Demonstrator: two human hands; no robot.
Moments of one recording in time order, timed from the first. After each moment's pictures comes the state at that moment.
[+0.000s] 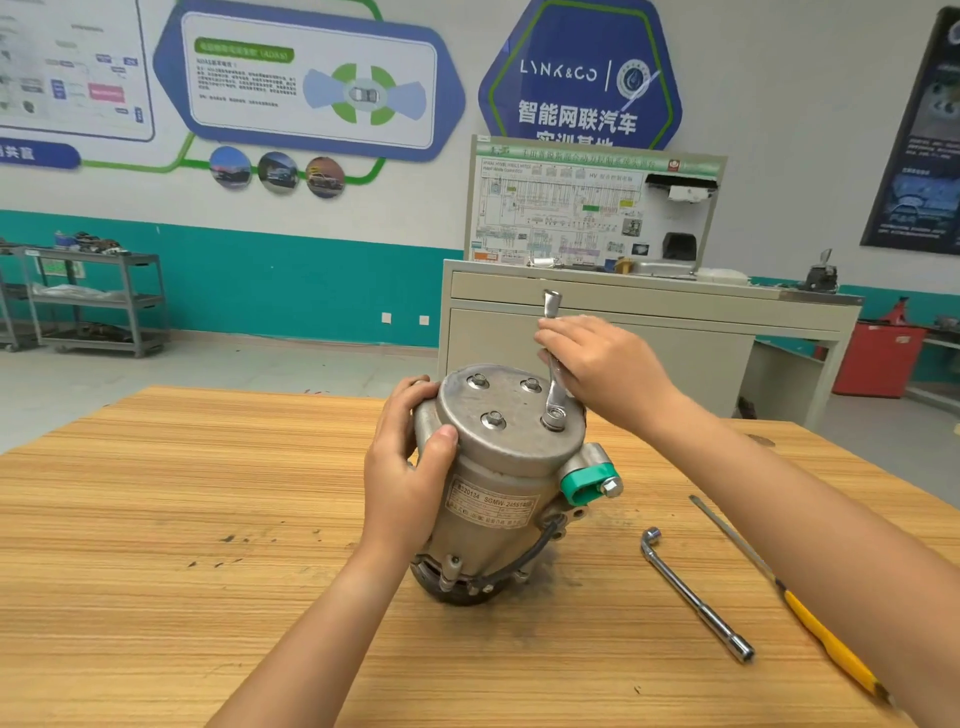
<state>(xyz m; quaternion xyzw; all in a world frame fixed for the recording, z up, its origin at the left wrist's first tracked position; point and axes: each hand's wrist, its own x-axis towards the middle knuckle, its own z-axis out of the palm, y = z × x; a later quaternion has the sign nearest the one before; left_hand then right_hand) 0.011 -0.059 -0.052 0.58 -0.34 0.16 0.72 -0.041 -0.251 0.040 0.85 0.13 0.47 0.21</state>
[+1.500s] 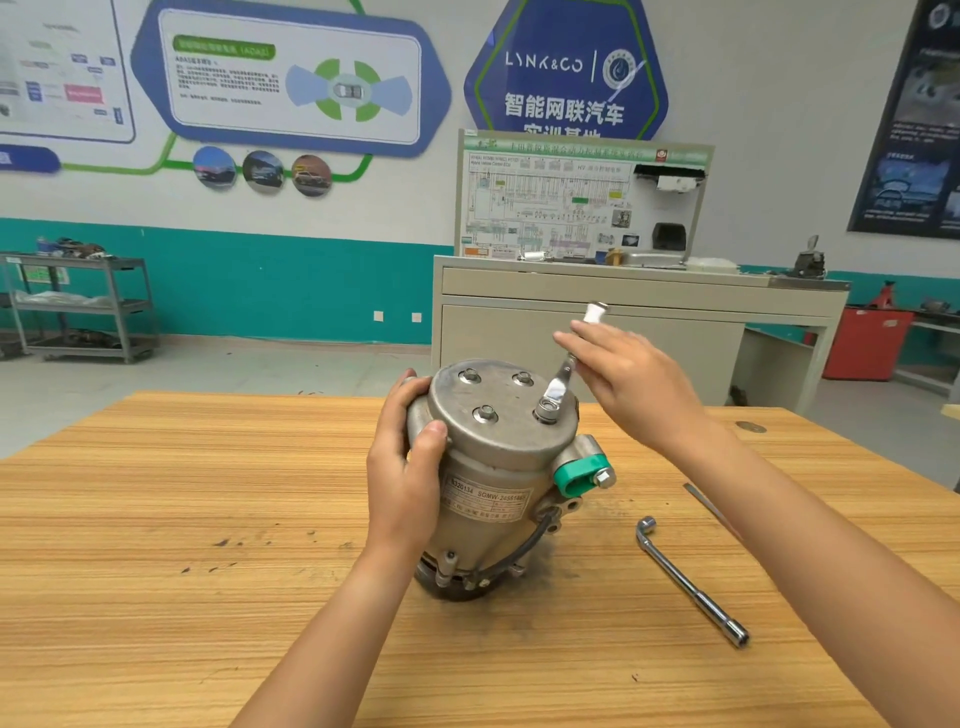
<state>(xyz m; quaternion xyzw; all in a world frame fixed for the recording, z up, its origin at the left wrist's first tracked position) 0.005 -0.067 -0.052 0.55 -0.32 0.13 0.76 -0.074 -0.256 0.026 0.91 -0.01 0.40 0.07</state>
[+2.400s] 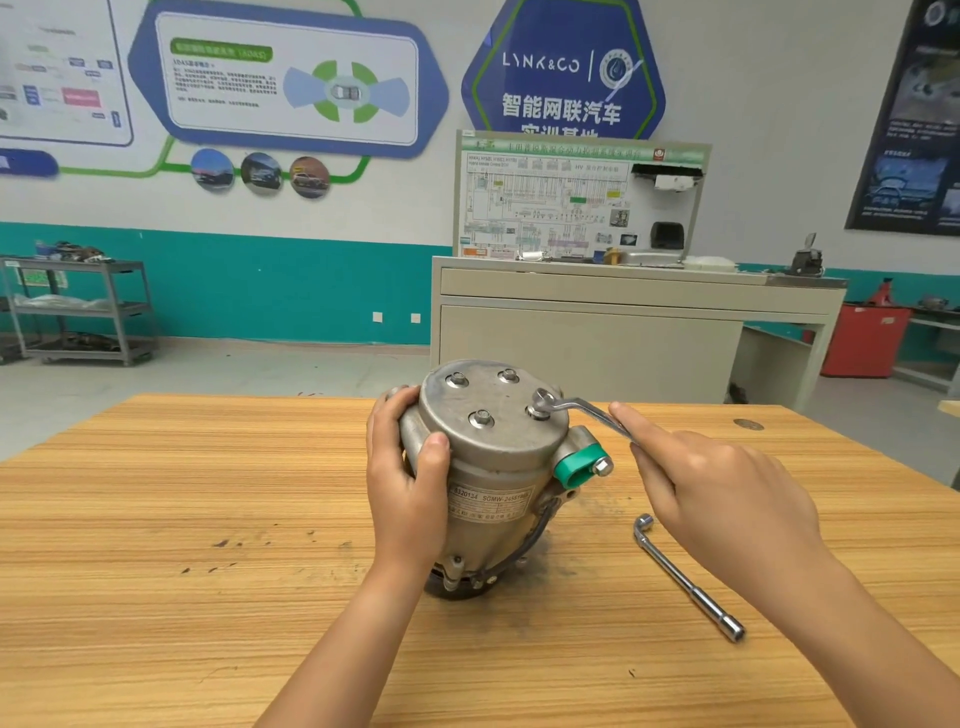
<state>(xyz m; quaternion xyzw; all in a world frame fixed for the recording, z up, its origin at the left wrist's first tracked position) -0.008 -0.069 -0.058 0.55 -0.31 0.19 0.75 -0.167 -0.203 -0.003 0.91 -0.15 0.36 0.13</state>
